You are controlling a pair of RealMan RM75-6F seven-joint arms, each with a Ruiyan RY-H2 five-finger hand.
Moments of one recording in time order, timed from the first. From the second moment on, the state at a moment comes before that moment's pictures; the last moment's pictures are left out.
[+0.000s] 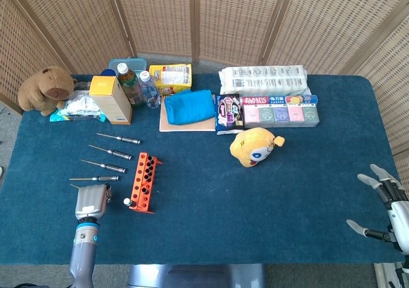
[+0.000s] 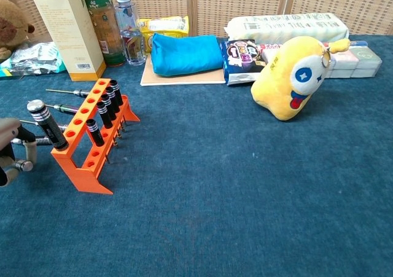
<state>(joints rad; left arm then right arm) -0.41 -1.65 -0.07 -1.78 0.76 1.48 0.92 0.03 -0.94 0.01 -1.69 -1.64 1.57 0.45</state>
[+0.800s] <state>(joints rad) -0.30 -1.32 0.01 -2.09 1.10 1.49 0.61 0.04 -0.98 -0.01 -1.70 -1.65 1.54 0.34</state>
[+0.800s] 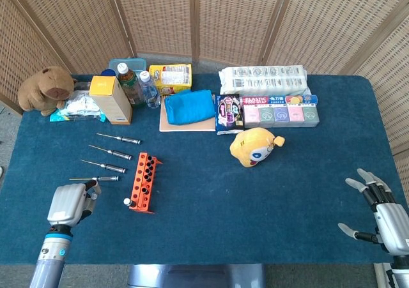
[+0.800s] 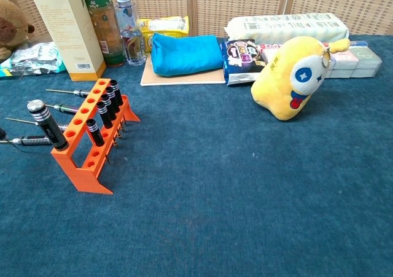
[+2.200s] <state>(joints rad) -0.53 -0.43 -0.19 -2.24 1.49 0.82 -0.68 0.09 -1.07 0.11 -1.63 -1.38 1.43 0.15</state>
